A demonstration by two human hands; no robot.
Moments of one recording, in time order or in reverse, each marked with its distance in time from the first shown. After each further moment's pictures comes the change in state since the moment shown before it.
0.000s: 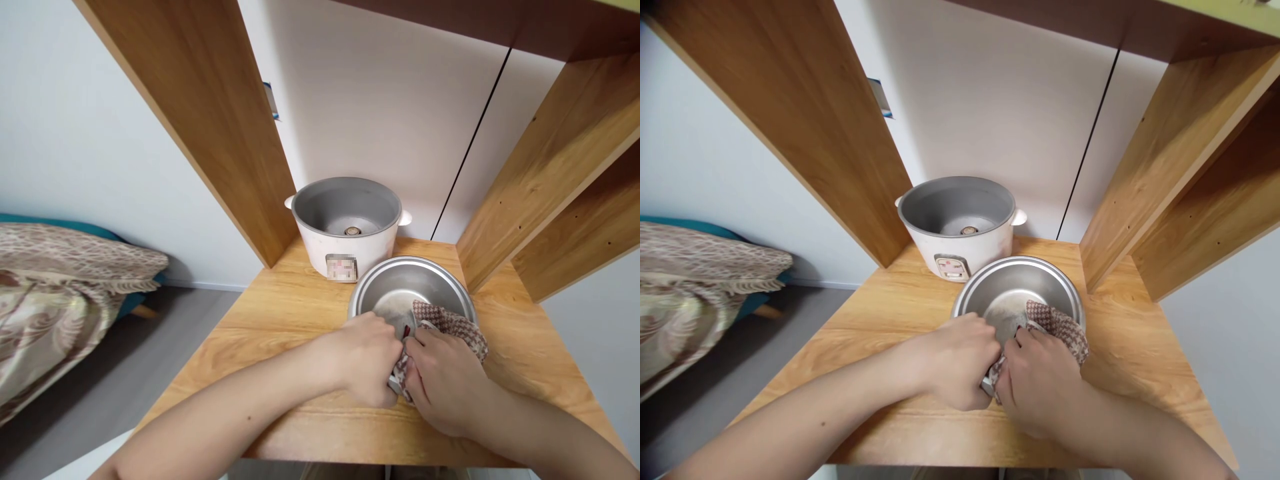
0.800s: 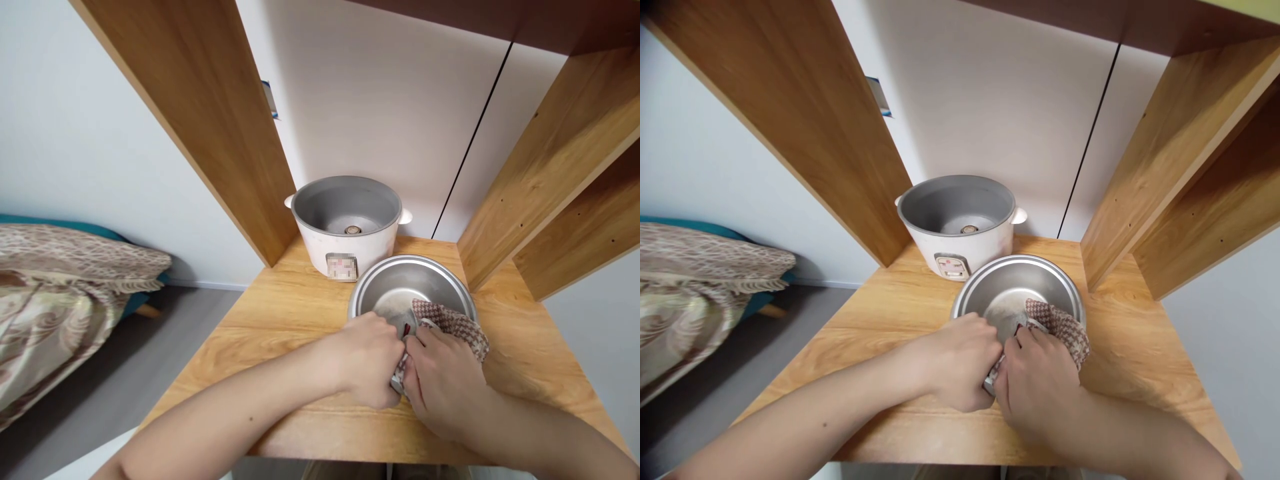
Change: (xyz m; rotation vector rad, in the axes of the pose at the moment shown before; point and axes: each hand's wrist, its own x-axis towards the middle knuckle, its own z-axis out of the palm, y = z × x) left_hand -0.001 0.002 0.000 0.008 0.023 -0.001; right_hand -0.002 -0.004 0.011 -0.005 0.121 0.035
